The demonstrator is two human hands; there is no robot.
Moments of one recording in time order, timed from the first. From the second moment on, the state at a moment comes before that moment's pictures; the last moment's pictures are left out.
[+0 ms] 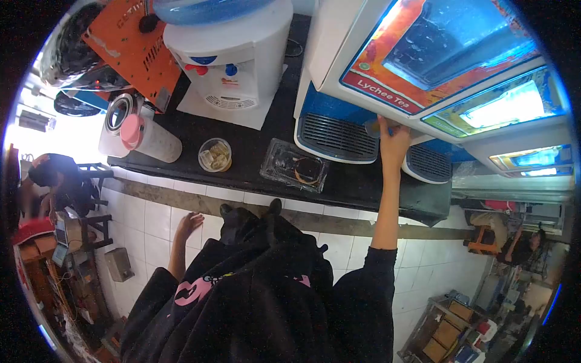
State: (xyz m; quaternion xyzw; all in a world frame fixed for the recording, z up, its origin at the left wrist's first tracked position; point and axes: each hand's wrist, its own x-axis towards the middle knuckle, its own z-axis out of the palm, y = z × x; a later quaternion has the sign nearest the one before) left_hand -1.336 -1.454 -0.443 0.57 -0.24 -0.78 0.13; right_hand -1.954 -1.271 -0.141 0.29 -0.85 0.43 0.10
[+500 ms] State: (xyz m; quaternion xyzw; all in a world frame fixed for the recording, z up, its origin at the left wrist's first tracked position) left_hand -1.547 -1.500 -0.306 0.30 -0.73 -0.52 0.33; right_hand -1.942 -1.266 -0.129 0.28 -0.87 0.39 0.09
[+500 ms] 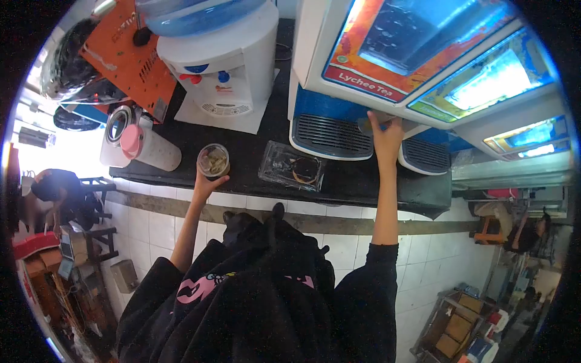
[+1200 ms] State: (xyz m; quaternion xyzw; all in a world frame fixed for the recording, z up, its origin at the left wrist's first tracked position) left_hand -1.626 -1.410 -0.137 0.16 -0.79 -0.49 0.34; right_hand -1.793 -1.242 -0.028 0.46 -0.80 0.39 -0.02
